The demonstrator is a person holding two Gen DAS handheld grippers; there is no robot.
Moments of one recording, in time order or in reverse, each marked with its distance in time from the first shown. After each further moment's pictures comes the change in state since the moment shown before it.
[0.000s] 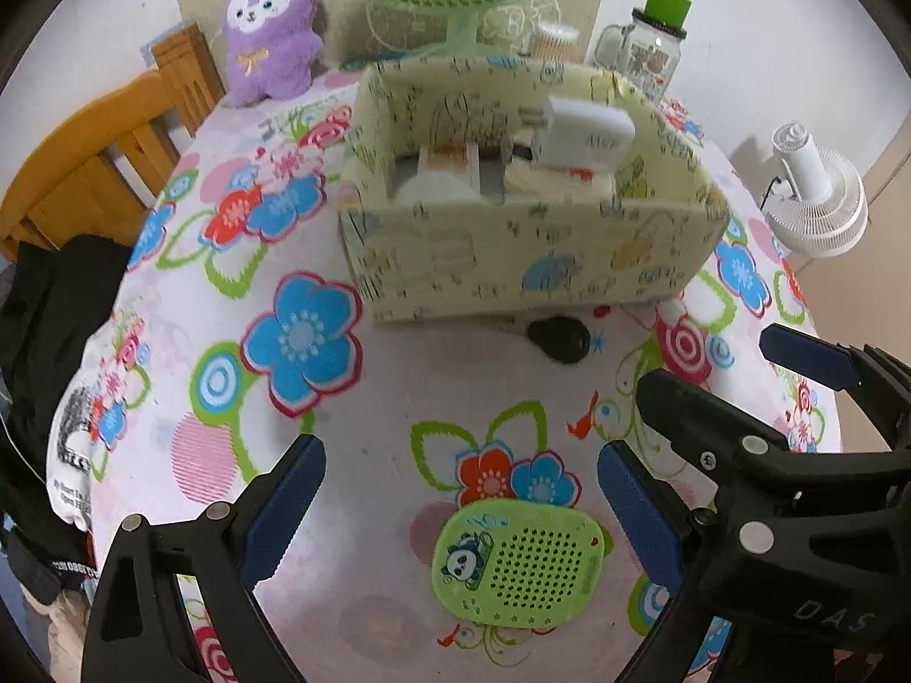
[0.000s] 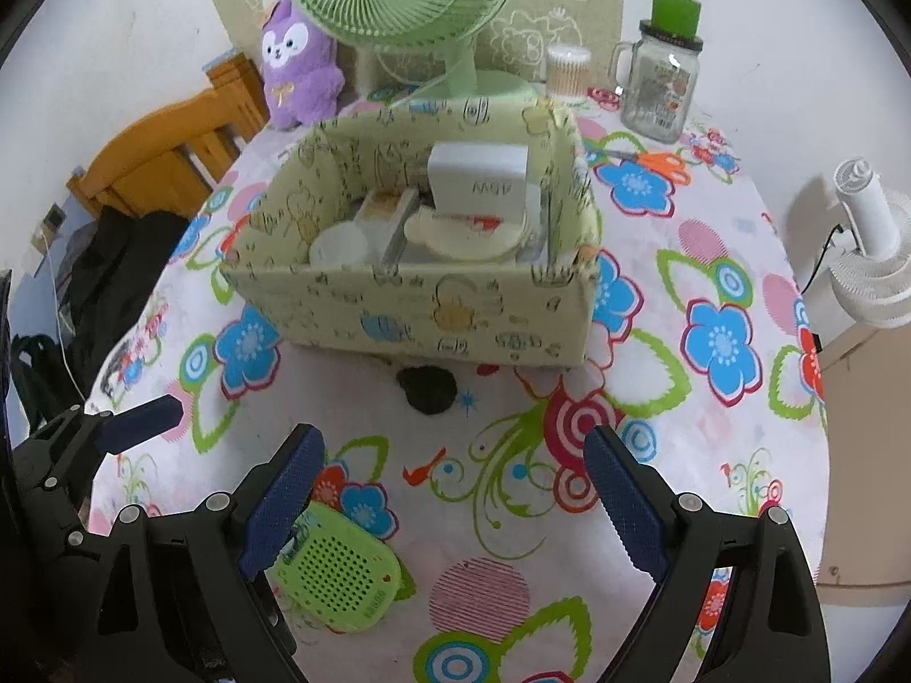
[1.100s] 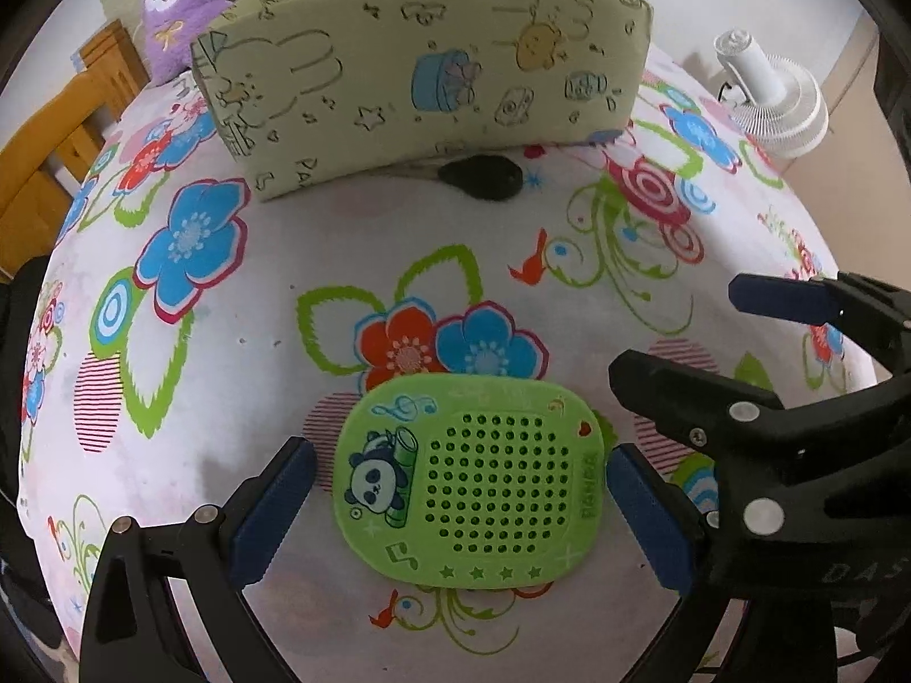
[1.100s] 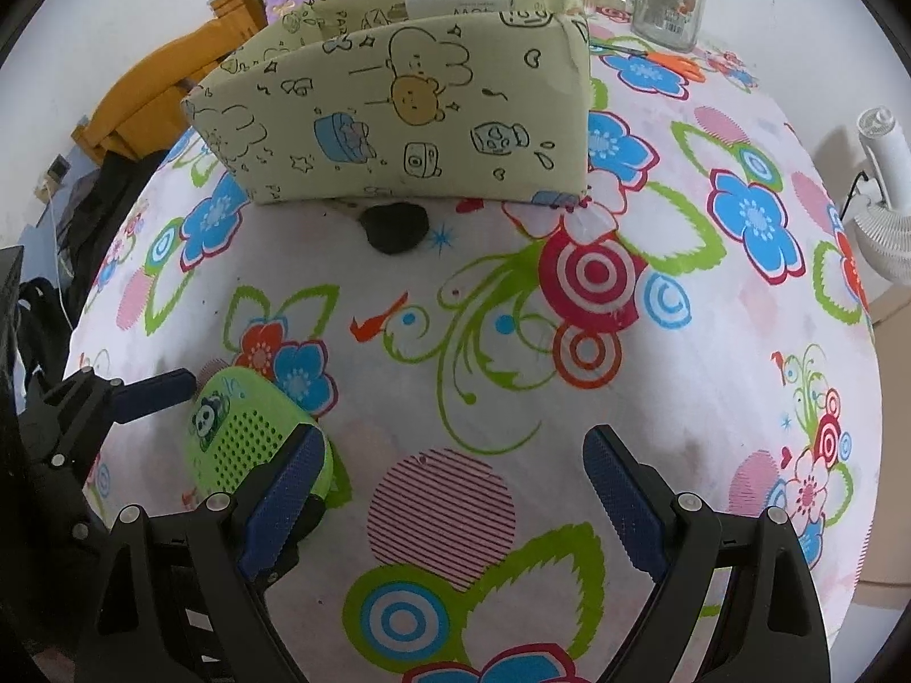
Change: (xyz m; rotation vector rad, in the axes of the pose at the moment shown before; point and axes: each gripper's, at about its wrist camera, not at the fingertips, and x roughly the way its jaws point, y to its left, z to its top) left arm 0.046 -0.028 -0.061 0.154 0.047 -0.048; right arm 0.040 -0.020 -0.067 -0.033 0.090 0.034
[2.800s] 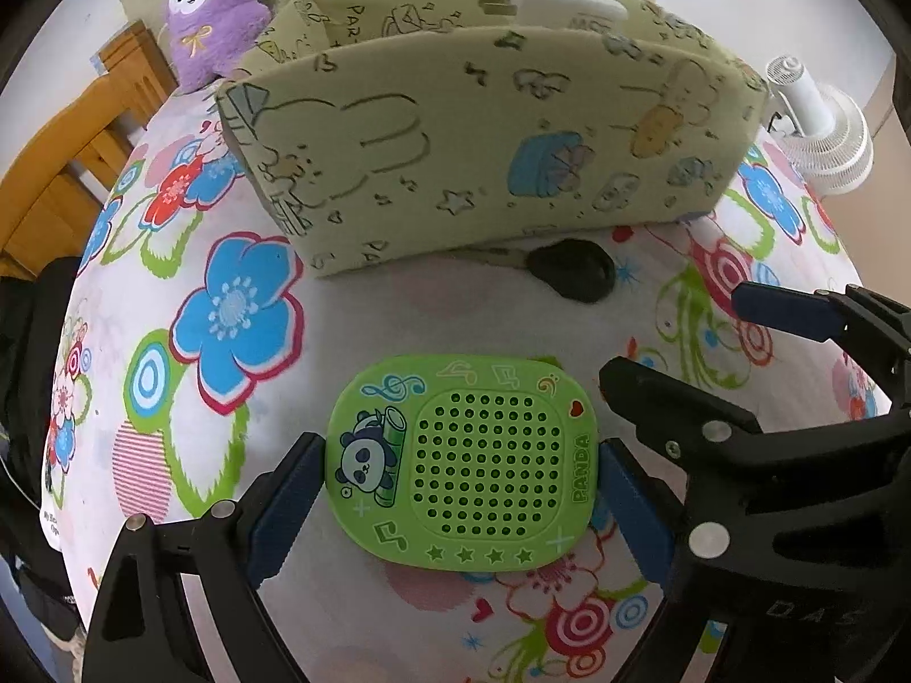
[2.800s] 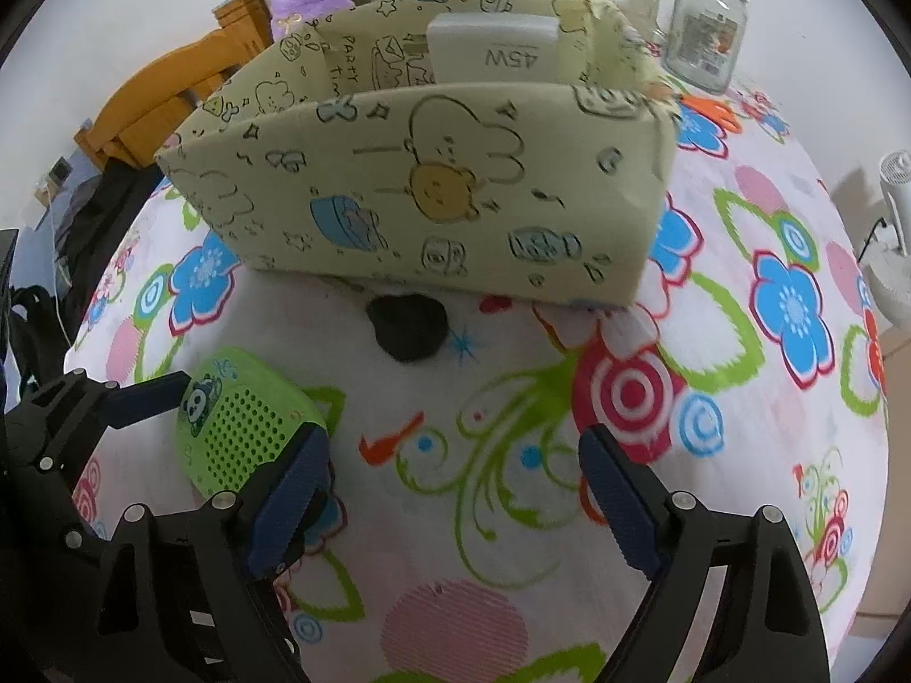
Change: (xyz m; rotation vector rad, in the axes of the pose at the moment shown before) left arm 0.006 0.023 0.042 -0.055 0.000 0.073; right arm 0.020 0.011 0.054 -0.034 -0.043 -0.001
